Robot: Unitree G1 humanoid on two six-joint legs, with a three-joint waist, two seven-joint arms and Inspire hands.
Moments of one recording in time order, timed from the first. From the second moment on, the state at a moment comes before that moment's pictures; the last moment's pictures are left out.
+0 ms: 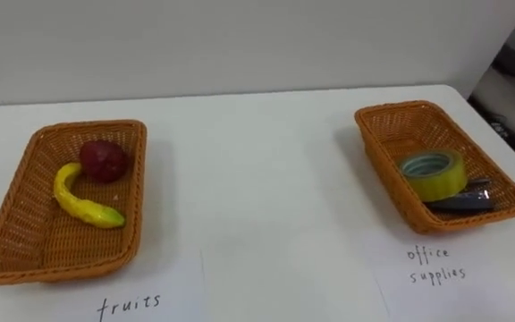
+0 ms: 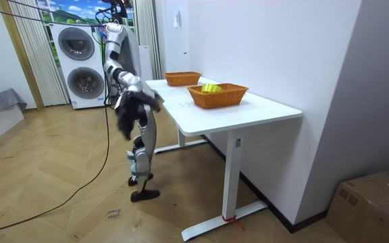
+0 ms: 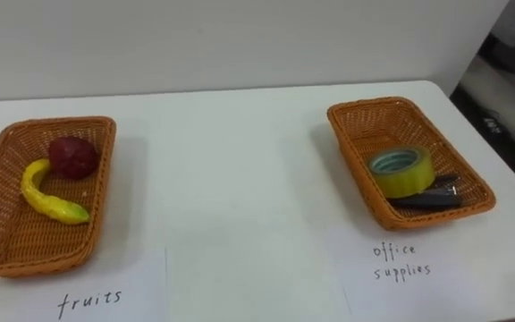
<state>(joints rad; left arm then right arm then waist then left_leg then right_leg) 0.44 0.22 0.19 0.81 0.34 0.01 0.18 0.30 -0.37 -0.64 0.47 0.98 -0.13 -0.80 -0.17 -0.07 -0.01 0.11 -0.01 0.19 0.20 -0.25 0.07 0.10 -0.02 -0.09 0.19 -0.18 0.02</state>
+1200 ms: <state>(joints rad) 0.37 0.16 0.13 1.00 0.32 0.09 0.13 0.22 -0.22 -0.09 1.30 0.54 0.07 -0.03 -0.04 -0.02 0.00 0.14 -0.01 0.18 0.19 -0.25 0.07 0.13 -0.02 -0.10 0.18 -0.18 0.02</state>
